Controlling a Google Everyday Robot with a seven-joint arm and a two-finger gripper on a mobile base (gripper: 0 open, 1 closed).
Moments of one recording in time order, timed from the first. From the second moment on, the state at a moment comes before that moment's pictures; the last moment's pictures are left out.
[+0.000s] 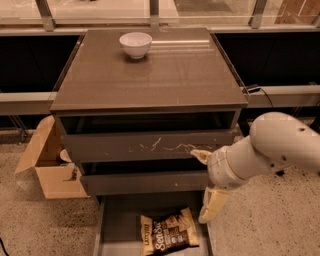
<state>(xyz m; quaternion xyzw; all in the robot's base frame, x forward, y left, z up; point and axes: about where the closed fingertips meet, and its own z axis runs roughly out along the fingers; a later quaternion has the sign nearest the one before) 0.443 -0.113 0.706 -0.69 0.67 0.13 0.25</state>
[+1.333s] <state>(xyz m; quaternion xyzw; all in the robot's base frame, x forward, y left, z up) 0.440 -0.078 0.507 -0.71 0.66 0.17 0.20</state>
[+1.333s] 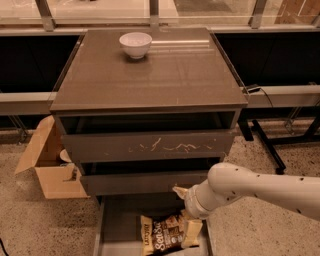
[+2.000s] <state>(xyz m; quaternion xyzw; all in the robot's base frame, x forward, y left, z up) 0.472 -0.063 0.382 -0.74 0.62 0.19 0.19</state>
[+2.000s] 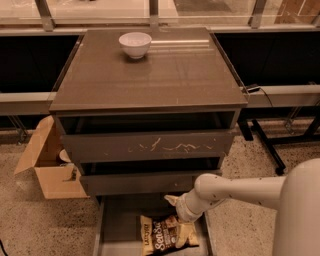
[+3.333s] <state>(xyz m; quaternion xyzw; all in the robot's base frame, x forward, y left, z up) 0.486 -0.058 0.199 -0.71 0.63 0.24 0.19</state>
